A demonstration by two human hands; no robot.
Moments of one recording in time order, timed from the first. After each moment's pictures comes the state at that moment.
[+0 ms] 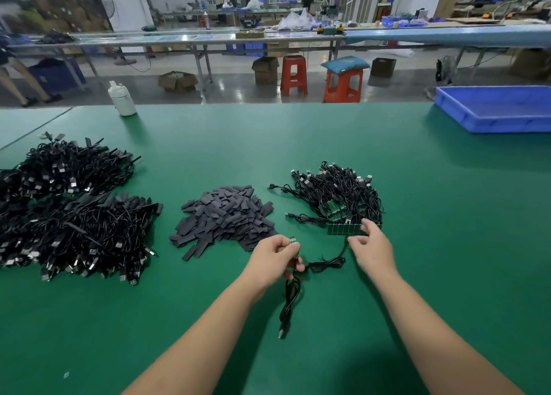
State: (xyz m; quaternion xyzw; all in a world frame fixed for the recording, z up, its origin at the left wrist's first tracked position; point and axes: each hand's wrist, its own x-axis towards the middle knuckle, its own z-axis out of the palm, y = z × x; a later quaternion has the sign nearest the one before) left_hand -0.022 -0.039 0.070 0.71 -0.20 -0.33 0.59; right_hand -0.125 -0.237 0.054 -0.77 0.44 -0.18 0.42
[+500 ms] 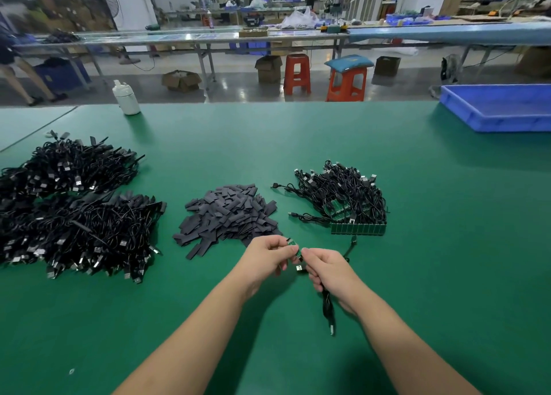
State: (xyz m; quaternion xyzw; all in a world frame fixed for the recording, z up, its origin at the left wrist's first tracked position) left_hand -0.009 -0.024 0.075 0.69 -0.22 -0.33 0.60; right_hand -0.118 -0.158 0.048 -0.70 0.20 -0.04 0.68
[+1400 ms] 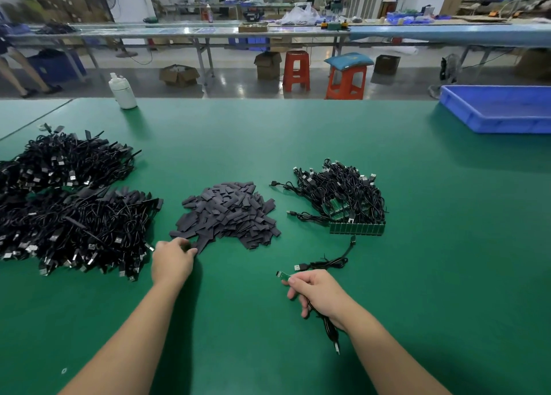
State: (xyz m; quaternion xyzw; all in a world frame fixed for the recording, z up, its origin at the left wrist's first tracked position) left_hand 0.108 0.090 0.011 0.97 -0.01 -0.05 0.24; right_hand -0.126 -0.142 0.023 -0.74 0.22 0.07 0.63
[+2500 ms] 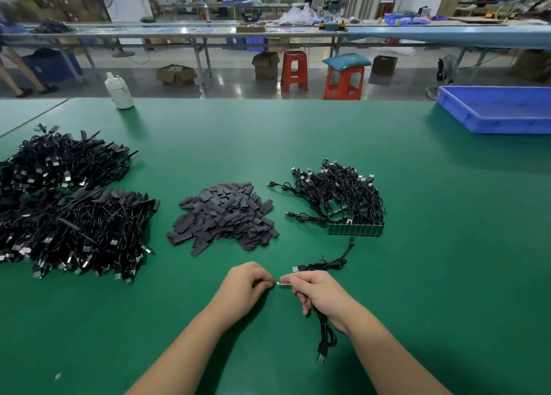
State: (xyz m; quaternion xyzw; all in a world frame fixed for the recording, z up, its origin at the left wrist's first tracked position) left_hand -0.003 0.023 0.024 0.85 -0.39 -0.15 0.33; right_hand -0.123 -0.145 0.019 -0.68 0.23 0.05 0.69
